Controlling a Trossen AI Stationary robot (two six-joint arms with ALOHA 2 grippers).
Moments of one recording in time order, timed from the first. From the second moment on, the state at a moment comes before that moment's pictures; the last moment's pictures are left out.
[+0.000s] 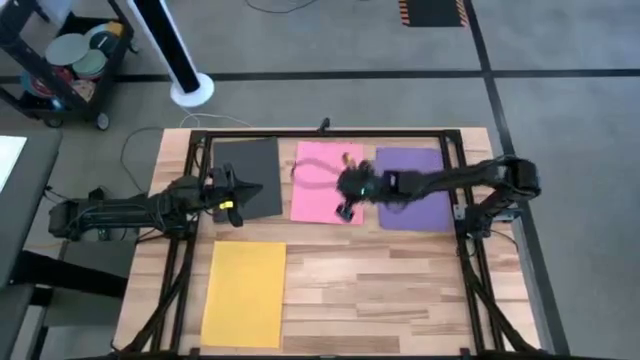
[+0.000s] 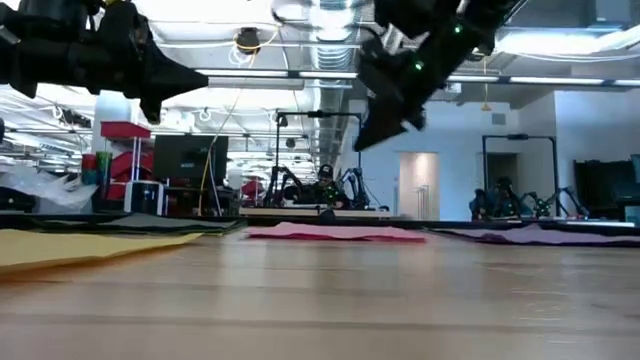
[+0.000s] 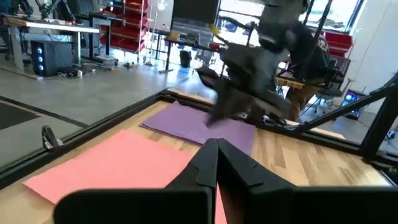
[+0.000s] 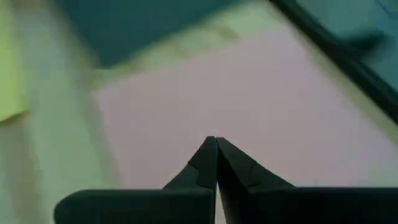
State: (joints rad) left arm 0.22 0.50 0.14 0.38 -0.08 -0.18; right arm -0.04 1.66 1.03 -0.08 0.31 0.15
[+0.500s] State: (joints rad) left arm 0.35 0.47 0.11 0.49 0.11 -0.24; right arm 0.01 2.19 1.58 -0.06 0.36 -0.22
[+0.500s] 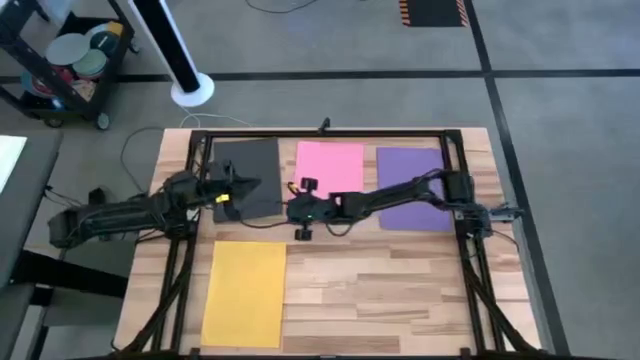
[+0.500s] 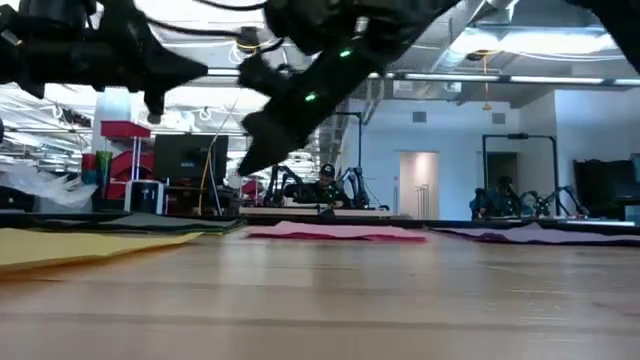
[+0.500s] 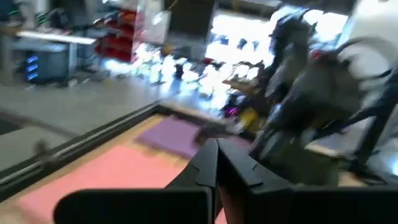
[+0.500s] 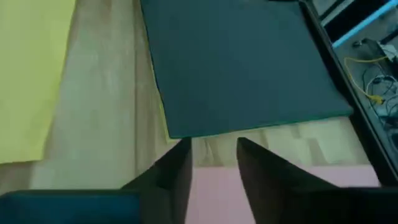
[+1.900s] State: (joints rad) left arm 0.46 0.34 0.01 0.64 0.21 -0.36; right arm -0.06 2.39 1.79 -0.18 0.16 -0.24
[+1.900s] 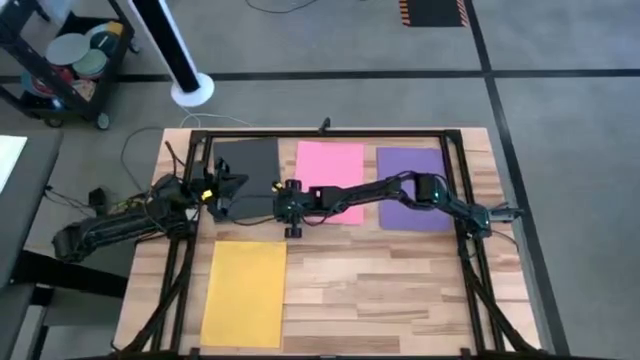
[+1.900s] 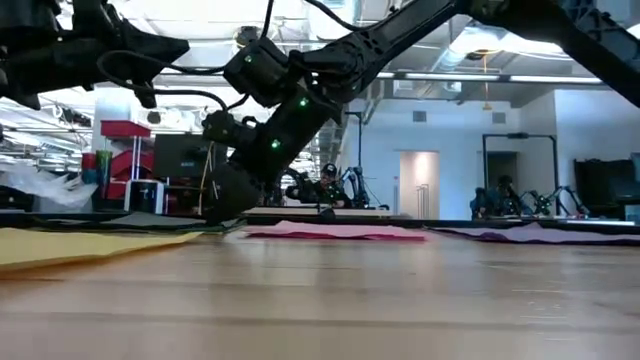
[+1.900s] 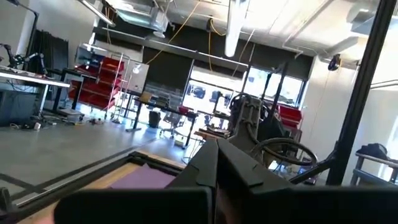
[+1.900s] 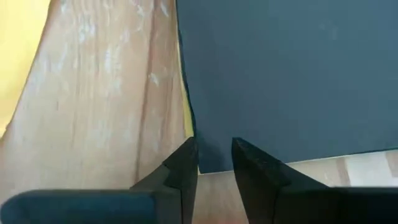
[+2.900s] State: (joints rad) left arm 0.46 0.34 0.01 0.64 0.21 -0.36; right arm -0.04 2.42 1.82 -0.22 0.16 -0.18
